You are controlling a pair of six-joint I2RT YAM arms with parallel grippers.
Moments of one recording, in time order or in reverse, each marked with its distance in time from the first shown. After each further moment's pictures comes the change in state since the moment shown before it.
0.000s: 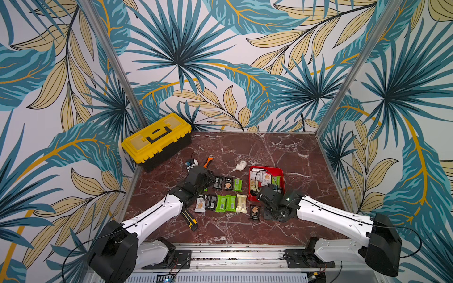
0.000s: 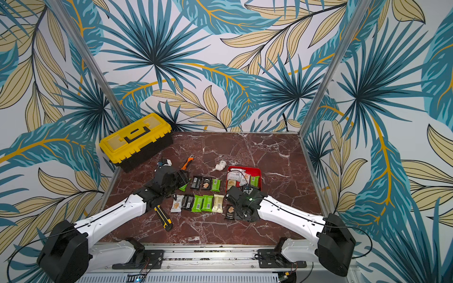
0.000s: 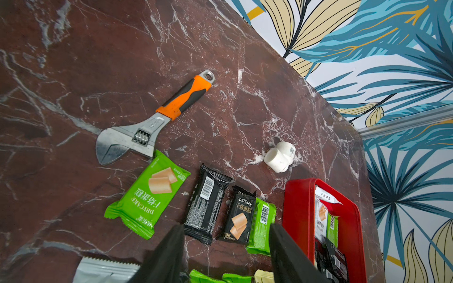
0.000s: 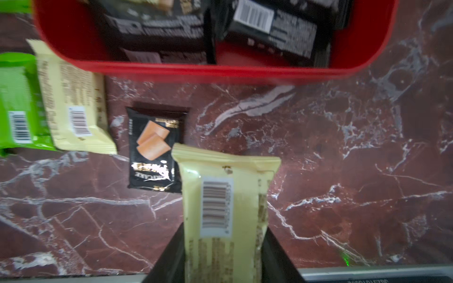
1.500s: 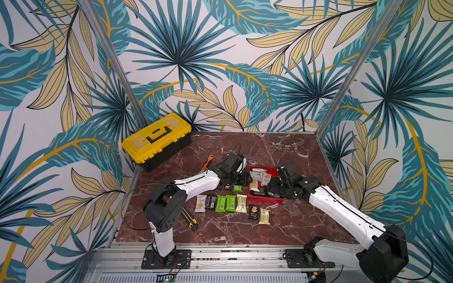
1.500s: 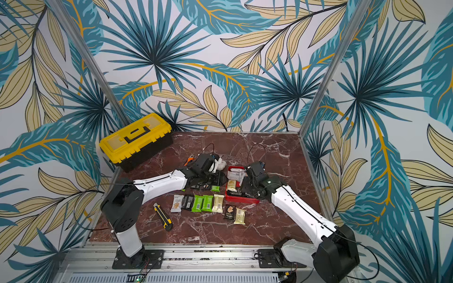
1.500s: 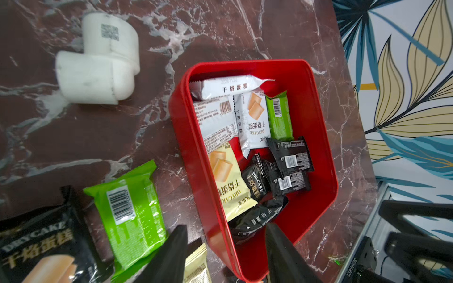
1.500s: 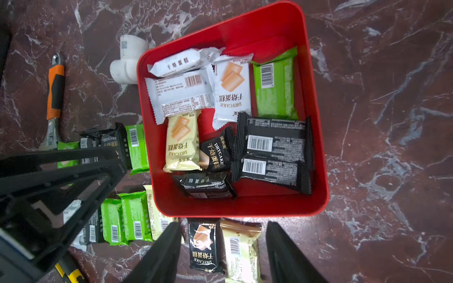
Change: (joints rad) left arm -0.203 0.615 0.568 -0.167 0.444 0.362; right arm -0.404 -0.032 0.153 0.187 -0.102 -0.183
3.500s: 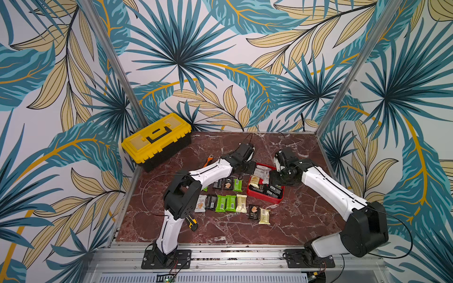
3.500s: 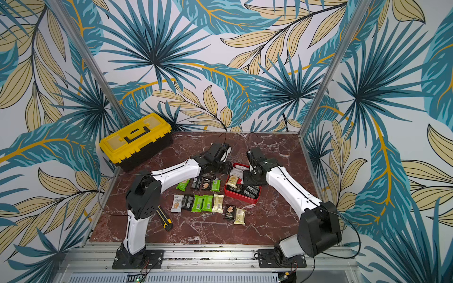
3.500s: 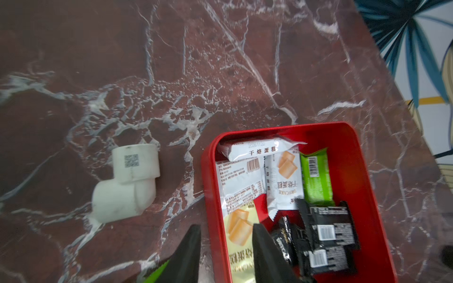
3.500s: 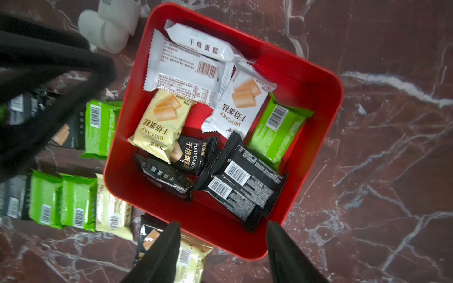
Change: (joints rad) left arm 0.000 0.158 0.317 -0.082 -0.198 0.143; right arm -0.118 0.278 0.259 -0.165 -0.042 -0.534
